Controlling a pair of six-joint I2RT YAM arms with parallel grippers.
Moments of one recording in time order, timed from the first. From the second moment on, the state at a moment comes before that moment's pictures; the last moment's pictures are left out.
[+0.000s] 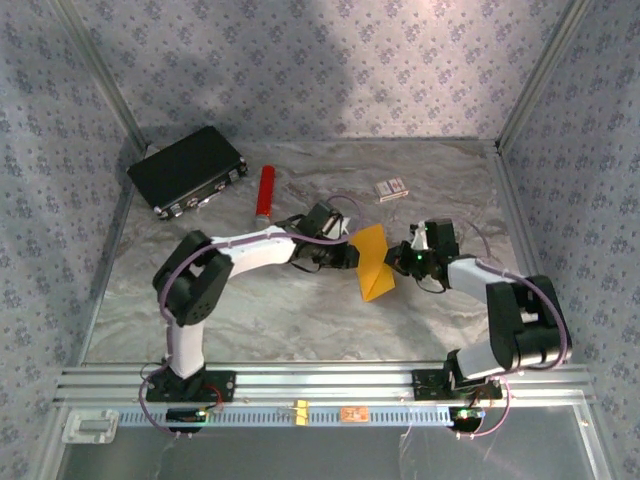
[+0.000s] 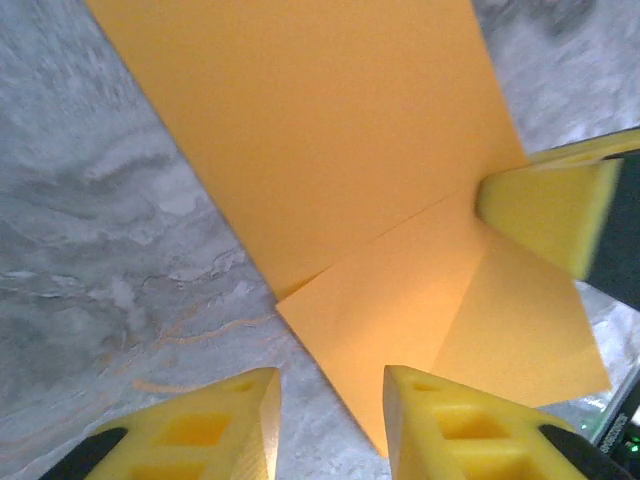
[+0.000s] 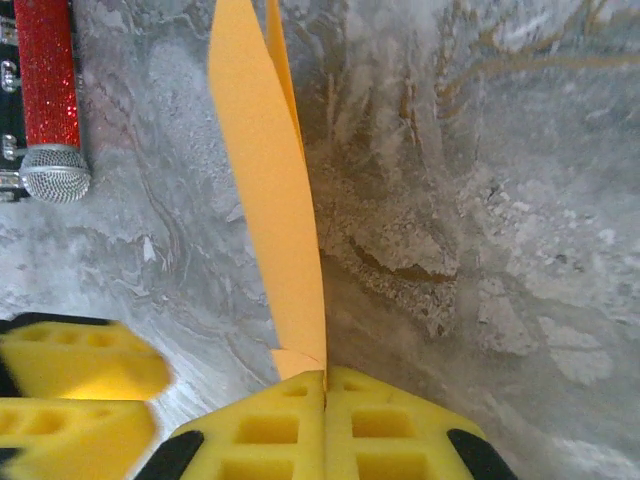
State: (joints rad) left arm -0.81 1.88 1.24 -0.27 0.36 -0.62; right arm 0.17 1.42 0.58 -0.03 -0.55 0.63
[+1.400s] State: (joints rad) left arm -0.62 0.96 0.68 -0.27 -0.20 -0.74; right arm 0.88 1.83 1.22 -0.80 0.68 0.51
